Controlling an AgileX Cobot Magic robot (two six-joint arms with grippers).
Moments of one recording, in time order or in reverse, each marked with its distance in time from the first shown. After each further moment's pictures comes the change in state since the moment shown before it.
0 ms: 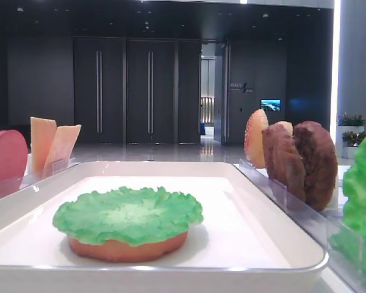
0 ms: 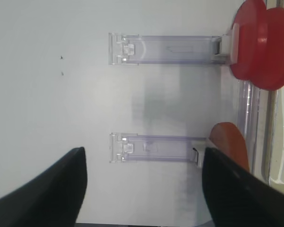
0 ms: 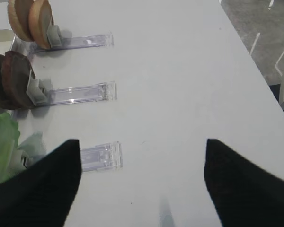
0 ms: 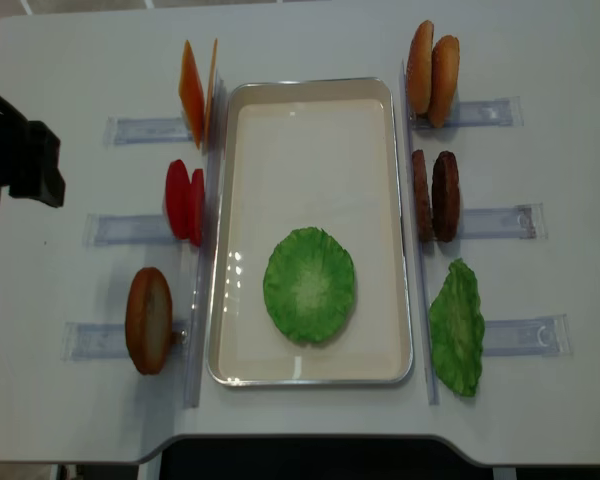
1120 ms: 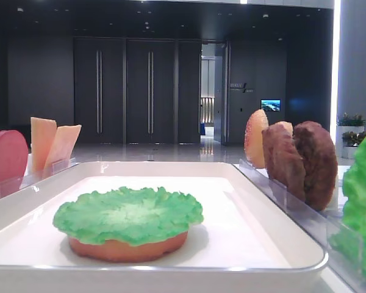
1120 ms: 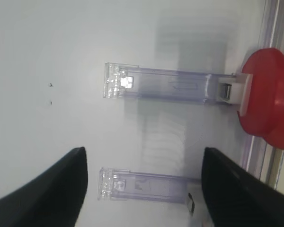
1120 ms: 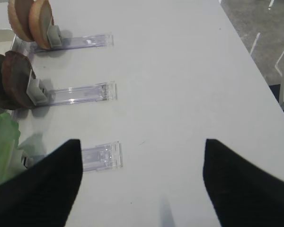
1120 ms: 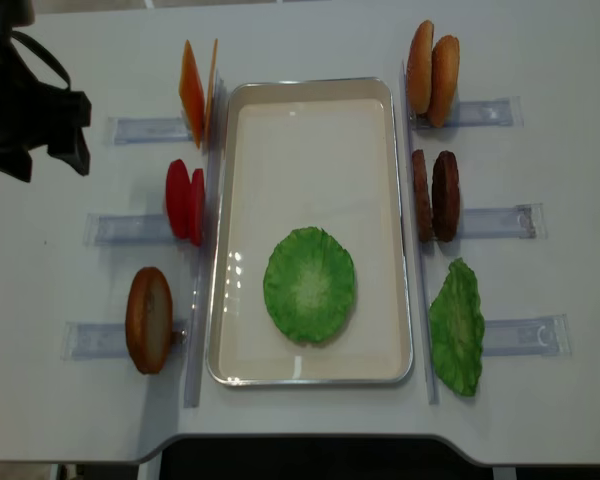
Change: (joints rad) left arm 0.001 0.238 -0.112 0.002 -0.062 -0.068; right arm 0.000 0.000 0.000 0.000 0.000 0.000
